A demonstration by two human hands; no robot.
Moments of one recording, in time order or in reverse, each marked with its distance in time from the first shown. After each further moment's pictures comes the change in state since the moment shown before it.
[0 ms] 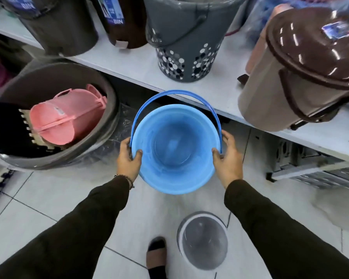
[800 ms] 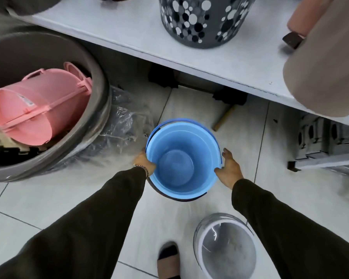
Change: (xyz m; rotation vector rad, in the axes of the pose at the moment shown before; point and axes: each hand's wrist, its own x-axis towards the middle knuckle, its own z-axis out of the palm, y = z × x) left_hand 0.114 -0.113 0.045 0.650 -0.291 -0.342; right_hand 0.049 0.120 0.111 -0.183 -0.316 0.441
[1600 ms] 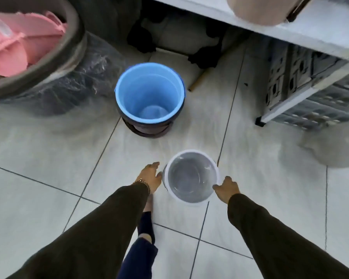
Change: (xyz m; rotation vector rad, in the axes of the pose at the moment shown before) left_hand -0.198 -0.146 0.222 0.123 -0.174 0.228; right_hand -0.172 0.282 0.006 -0.135 -0.058 0.340
